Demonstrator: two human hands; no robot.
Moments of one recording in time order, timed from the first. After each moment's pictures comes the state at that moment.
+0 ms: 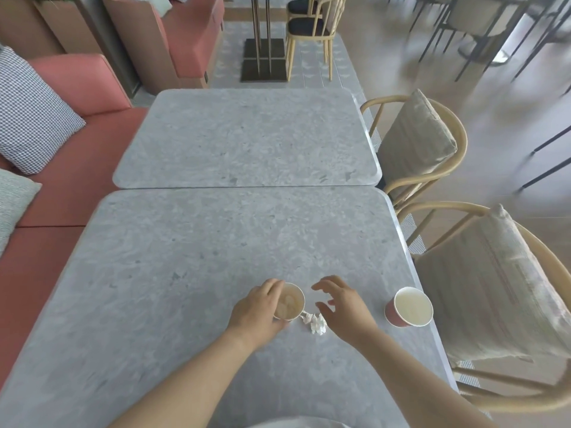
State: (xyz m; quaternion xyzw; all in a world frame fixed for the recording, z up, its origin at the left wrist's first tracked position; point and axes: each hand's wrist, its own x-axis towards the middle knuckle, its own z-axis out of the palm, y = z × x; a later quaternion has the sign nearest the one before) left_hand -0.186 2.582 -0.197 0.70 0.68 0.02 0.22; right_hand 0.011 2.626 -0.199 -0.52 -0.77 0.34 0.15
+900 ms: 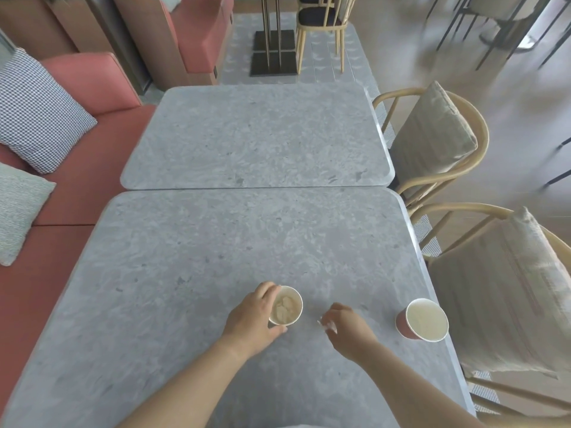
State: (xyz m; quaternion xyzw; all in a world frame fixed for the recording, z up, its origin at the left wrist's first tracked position) left_hand -0.202 2.585 -0.202 0.67 0.69 0.06 0.25; right_hand 0.015 2.633 -0.247 -0.52 -0.78 0.34 -0.02
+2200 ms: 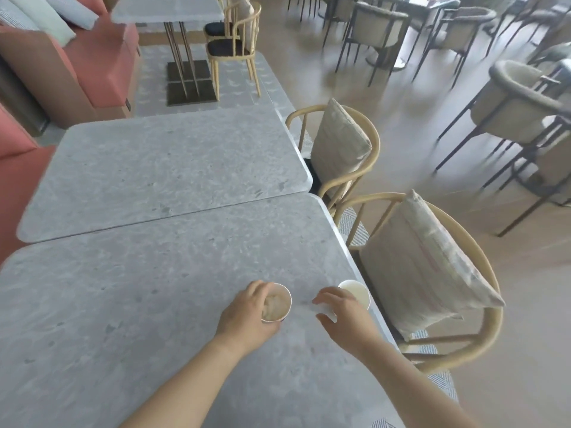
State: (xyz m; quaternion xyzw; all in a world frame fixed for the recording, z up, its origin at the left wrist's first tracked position) left_hand -0.124 2.620 -0.181 0.73 0.61 0.12 0.27; right_hand 0.098 2.608 -0.178 -0.62 -0.72 0.27 0.17
